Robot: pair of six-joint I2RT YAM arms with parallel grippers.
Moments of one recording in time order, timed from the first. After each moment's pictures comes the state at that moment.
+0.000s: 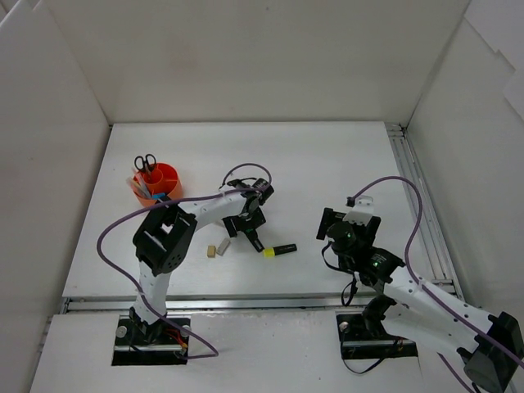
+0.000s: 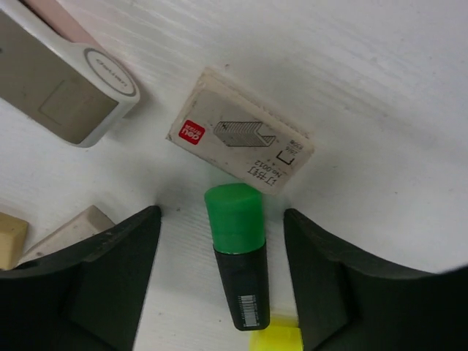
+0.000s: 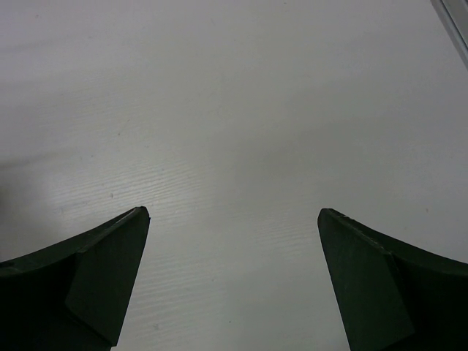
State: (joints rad) left arm -0.73 1.99 1.45 -0.84 -0.29 -1.15; right arm 0.75 0.81 0.48 -0.32 0.81 0.56
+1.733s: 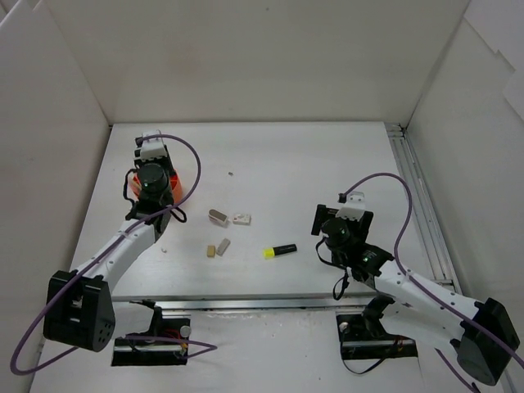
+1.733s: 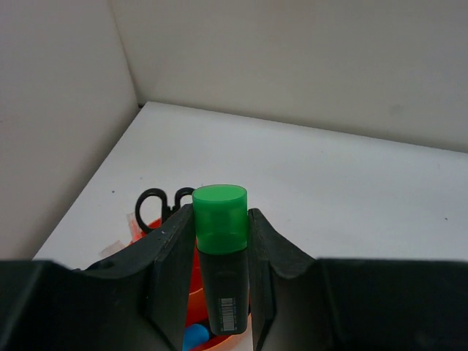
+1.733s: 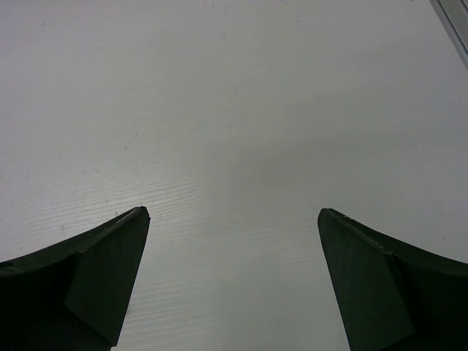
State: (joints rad) left arm -0.24 1.24 0.79 0.45 -0.54 -0.01; right arm 0.73 0.91 0.46 -0.14 0.81 0.48
